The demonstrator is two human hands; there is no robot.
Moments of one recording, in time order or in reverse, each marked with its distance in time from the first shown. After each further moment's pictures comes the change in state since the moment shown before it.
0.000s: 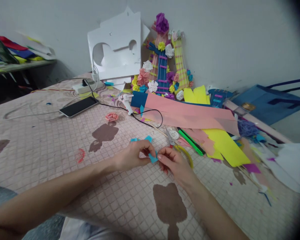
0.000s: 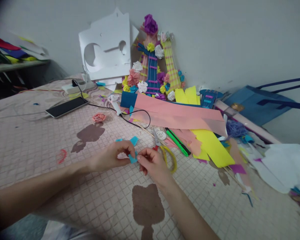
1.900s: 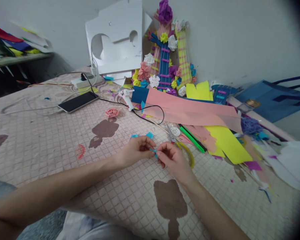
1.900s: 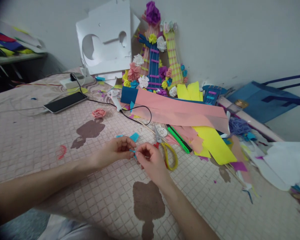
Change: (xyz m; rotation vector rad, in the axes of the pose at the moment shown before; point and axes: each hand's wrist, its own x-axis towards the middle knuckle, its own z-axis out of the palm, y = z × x) left_hand 0.000 -0.002 0.012 -0.538 0.119 -0.332; right_hand 0.002 0.006 0.007 -0.094 0.051 -0.141
